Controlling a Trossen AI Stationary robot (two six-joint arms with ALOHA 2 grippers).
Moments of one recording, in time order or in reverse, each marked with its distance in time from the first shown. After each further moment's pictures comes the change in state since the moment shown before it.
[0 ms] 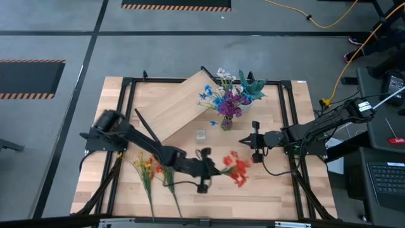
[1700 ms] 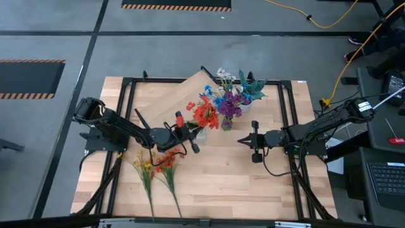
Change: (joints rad) left arm 0.146 -0.303 -0.472 0.717 -0.492 0.306; right arm 0.000 0.000 0.000 0.061 -0.003 -0.035
